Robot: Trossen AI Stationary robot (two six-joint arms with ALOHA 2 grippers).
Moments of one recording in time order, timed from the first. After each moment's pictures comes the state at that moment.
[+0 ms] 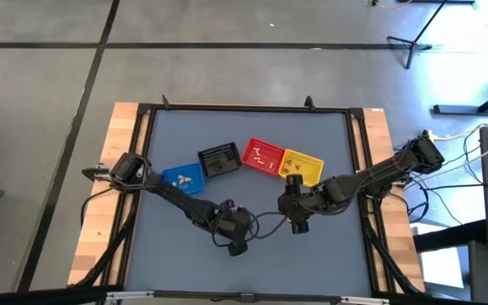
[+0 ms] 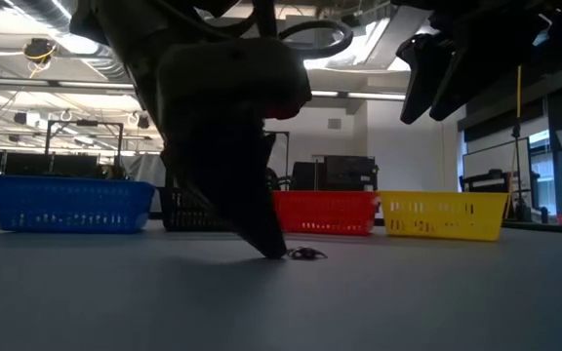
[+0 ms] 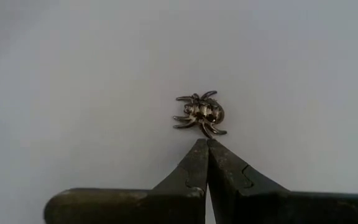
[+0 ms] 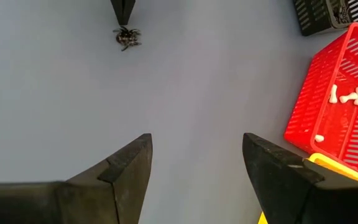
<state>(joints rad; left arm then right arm) -0.38 2.04 1.22 -0.22 -0.28 -0.70 0.39 1.51 1.10 -0.70 0.28 0.17</state>
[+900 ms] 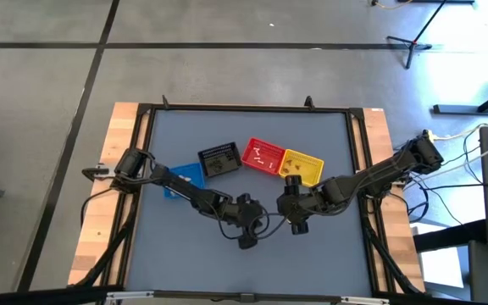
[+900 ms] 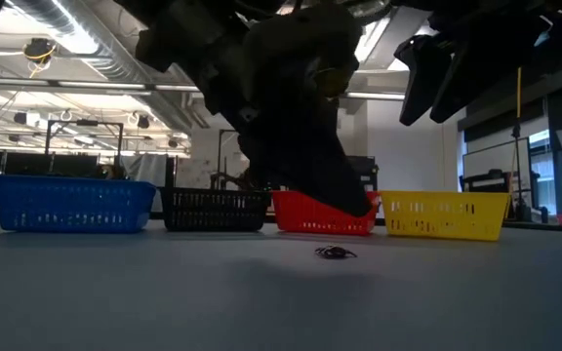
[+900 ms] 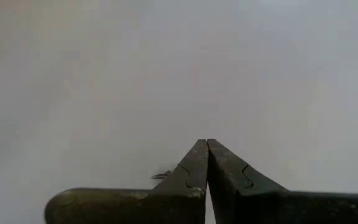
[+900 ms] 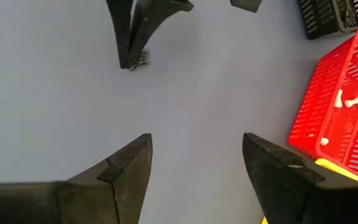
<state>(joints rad) -0.28 2.04 1.22 0.05 -0.14 -0.48 0.39 1.52 1.10 -0.69 0.27 0.15</state>
